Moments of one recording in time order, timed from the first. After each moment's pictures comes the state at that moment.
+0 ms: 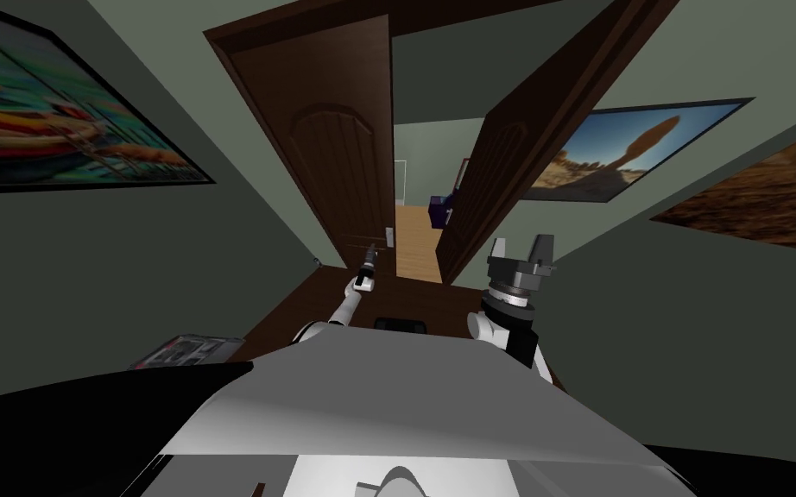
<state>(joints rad) -0.26 0.09 0.03 -1.02 0.03 -0.50 0.05</state>
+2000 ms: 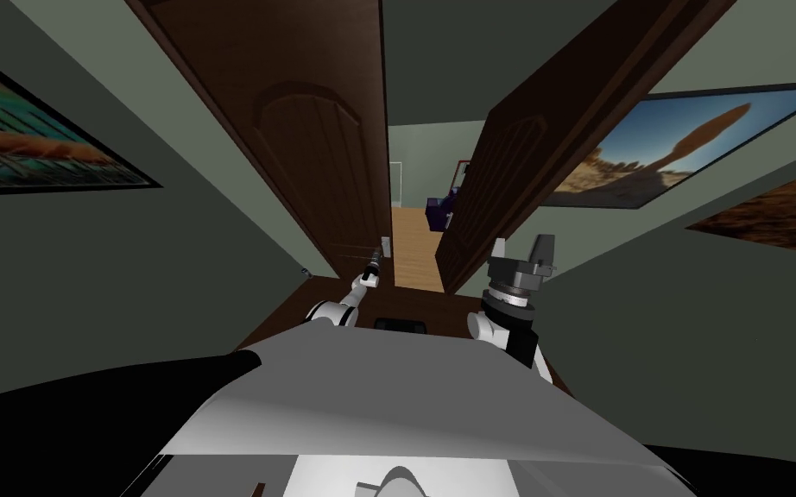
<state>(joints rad) -0.48 0.08 0.04 -0.64 0.07 -0.48 0.02</state>
